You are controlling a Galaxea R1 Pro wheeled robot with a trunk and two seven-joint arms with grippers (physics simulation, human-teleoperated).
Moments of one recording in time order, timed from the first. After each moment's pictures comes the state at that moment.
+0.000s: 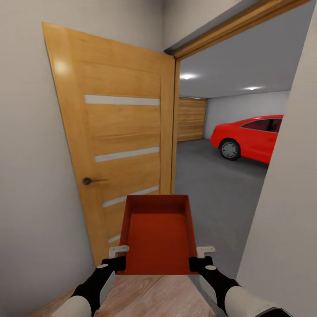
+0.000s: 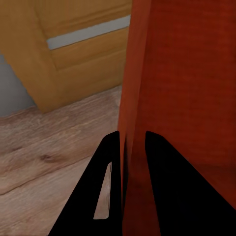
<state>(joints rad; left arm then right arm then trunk) -0.57 -0.11 0.11 -0.41 -0.02 0.13 0.11 -0.67 0.08 0.28 -0.16 -0.20 -0.04 -0.14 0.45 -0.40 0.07</state>
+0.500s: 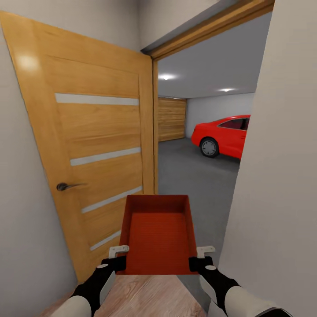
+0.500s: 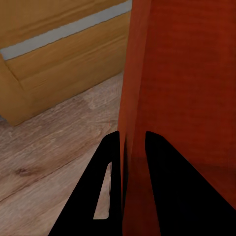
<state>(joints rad) -0.57 -0.11 0.11 -0.41 -0.02 0.13 0.11 -0.67 0.08 0.28 -0.16 -0.20 -0.04 -0.14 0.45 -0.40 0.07</state>
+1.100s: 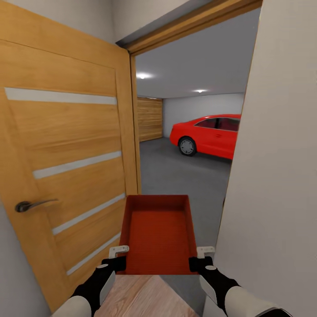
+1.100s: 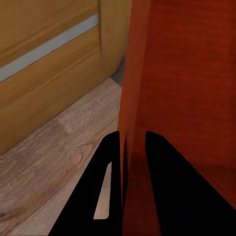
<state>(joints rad) -0.57 -0.11 0.11 -0.41 -0.02 0.13 0.11 -0.67 0.08 0.28 -0.16 -0.20 -0.04 -0.14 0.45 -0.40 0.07</state>
